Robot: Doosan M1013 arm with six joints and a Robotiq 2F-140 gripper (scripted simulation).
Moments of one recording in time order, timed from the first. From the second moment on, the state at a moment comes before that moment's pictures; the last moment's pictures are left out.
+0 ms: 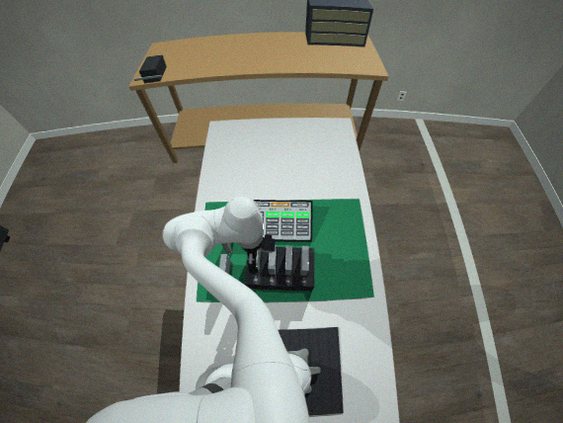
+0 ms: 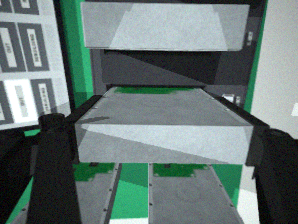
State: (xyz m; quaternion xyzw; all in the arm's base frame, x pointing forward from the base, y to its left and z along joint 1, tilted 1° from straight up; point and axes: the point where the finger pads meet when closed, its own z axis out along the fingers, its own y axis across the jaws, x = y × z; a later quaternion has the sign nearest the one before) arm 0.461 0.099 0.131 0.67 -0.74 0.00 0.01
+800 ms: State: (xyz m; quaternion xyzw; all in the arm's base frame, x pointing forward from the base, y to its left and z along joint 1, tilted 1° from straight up) arm 0.461 0.099 0.112 0.67 -0.74 0.00 0.01
